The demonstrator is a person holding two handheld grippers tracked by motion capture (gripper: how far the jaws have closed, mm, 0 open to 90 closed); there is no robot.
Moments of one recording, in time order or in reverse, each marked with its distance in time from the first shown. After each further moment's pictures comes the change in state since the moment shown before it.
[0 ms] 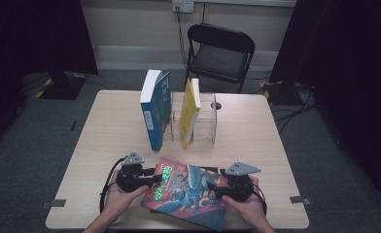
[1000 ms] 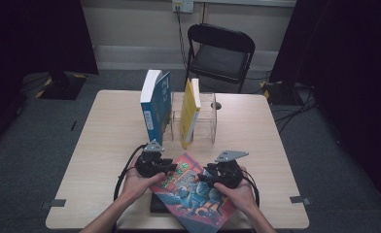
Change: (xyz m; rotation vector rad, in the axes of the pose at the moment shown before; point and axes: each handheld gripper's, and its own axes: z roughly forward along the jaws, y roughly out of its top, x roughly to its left) left arm -0.005 0.035 0.033 0.048 -0.034 0.117; right arm -0.008 0.034 0.032 0.065 0.143 -0.003
